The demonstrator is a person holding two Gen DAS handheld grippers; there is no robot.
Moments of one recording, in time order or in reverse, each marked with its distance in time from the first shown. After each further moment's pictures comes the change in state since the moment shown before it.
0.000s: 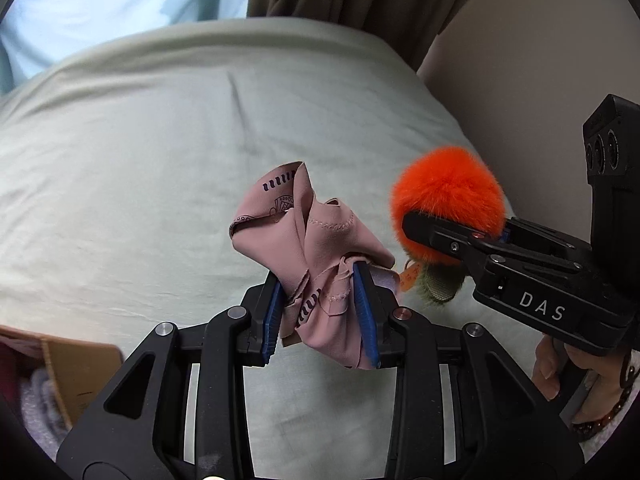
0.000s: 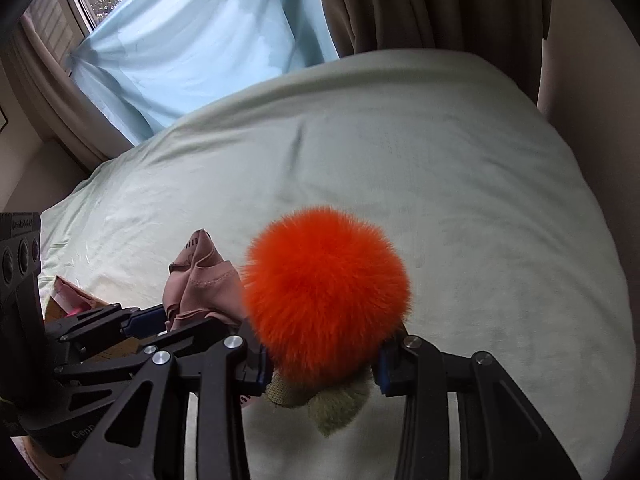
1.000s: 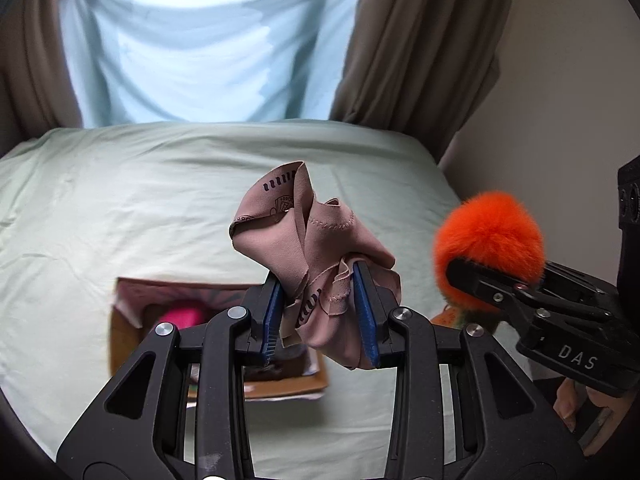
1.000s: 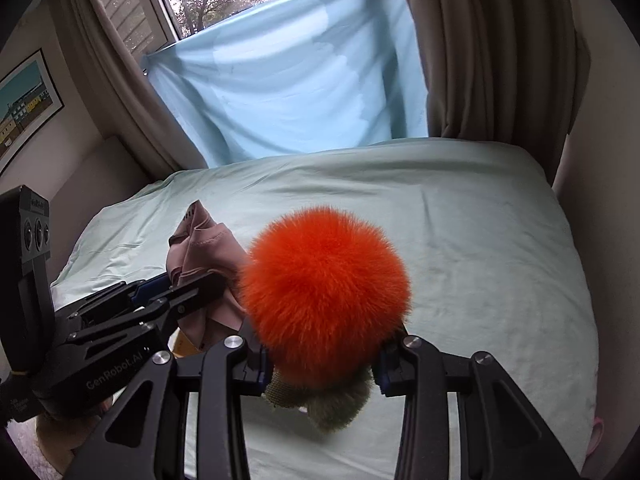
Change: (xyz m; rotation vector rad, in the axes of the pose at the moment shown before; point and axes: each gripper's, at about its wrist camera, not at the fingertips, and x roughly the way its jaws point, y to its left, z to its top) left arm -0.351 0.090 -0.026 -0.083 -0.202 0.125; right arm -0.198 0.262 0.001 -0.085 -0.076 0.047
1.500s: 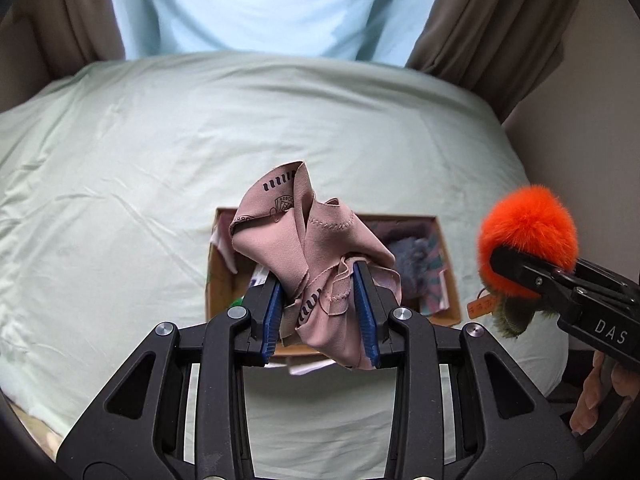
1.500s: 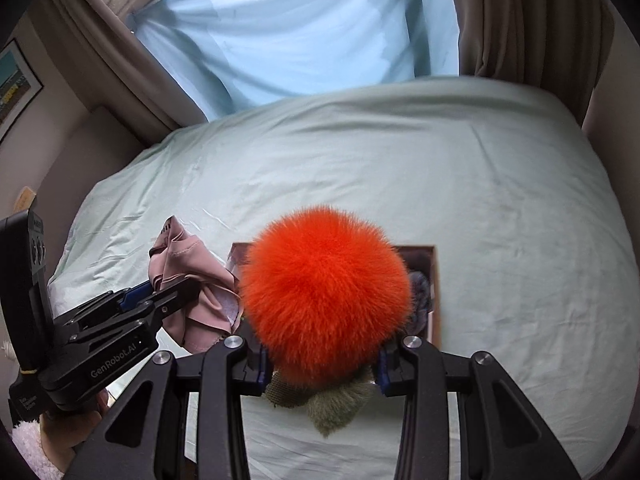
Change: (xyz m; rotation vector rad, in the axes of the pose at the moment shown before) left arm 0.017 0.172 -0.046 -0.082 0.194 0.093; right arm 0.111 0.104 -0.029 0.081 0.192 -0.015
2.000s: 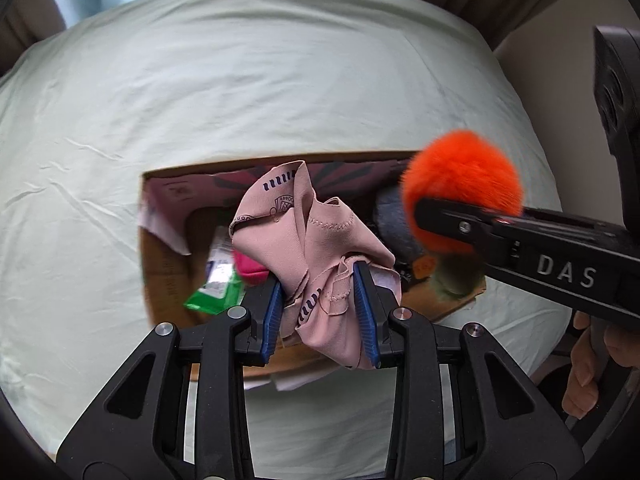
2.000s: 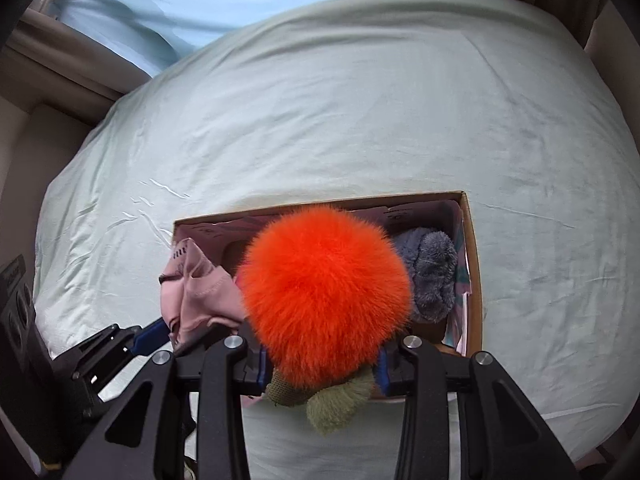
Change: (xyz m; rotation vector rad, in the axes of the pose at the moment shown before) left arm 0.104 -0.008 -0.002 0.102 0.252 -0.084; right arm 0.114 -0.021 0.019 0.138 0.259 -0.065
